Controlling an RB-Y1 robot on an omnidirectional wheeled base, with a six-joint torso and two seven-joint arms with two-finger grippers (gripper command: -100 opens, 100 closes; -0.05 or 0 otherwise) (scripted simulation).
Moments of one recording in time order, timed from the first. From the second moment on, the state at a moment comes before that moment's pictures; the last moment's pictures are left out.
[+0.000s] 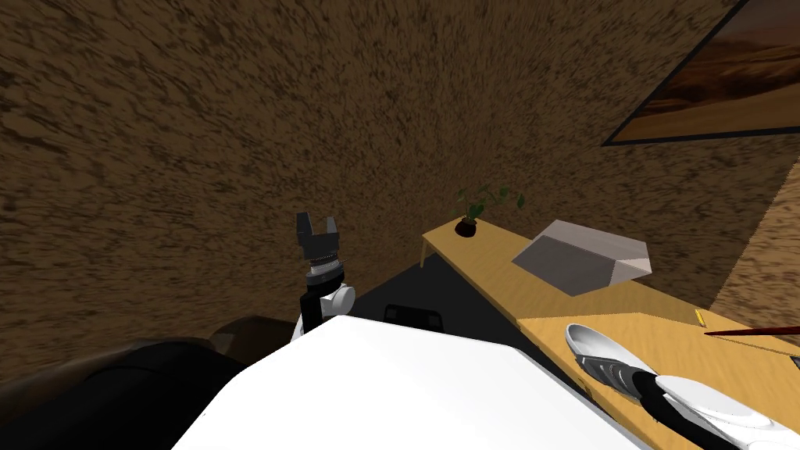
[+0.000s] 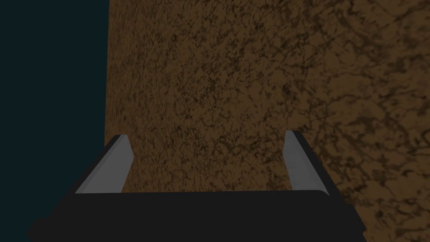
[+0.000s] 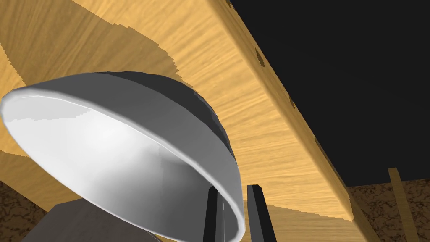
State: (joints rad) left arm 0.52 -0.02 0.02 -2.39 0.10 -0.59 -0.17; right arm 0.11 -1.02 0.52 -0.56 1.07 -0.37 -0.24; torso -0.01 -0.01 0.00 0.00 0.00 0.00
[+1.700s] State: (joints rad) left arm 0.52 -0.02 0.02 -2.39 0.10 -0.59 -0.17; right arm 0.05 -1.02 0.38 -0.65 1.56 -0.43 -0.44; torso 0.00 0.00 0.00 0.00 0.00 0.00
